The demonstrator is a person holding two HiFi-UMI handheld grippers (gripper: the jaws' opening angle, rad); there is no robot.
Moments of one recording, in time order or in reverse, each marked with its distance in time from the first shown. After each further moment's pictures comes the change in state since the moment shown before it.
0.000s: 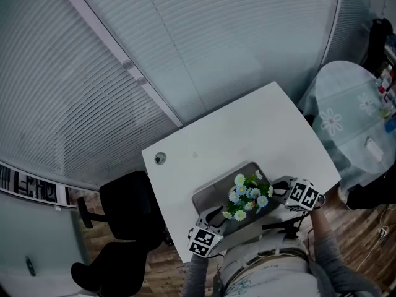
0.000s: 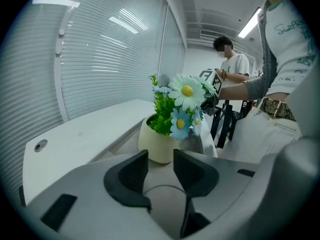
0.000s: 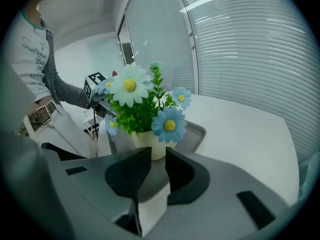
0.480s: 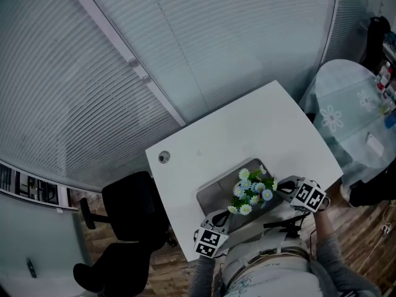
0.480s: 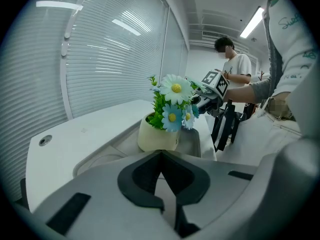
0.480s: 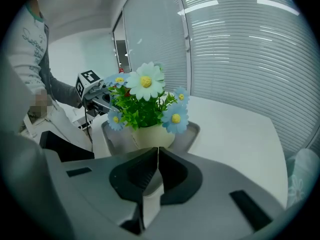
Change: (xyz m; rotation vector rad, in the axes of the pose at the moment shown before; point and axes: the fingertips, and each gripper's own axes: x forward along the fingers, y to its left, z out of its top) left arm -0.010 -0.007 -0.011 -0.018 -0.012 0.037; right arm -0.010 0.007 -0.008 0.015 -0.006 -0.118
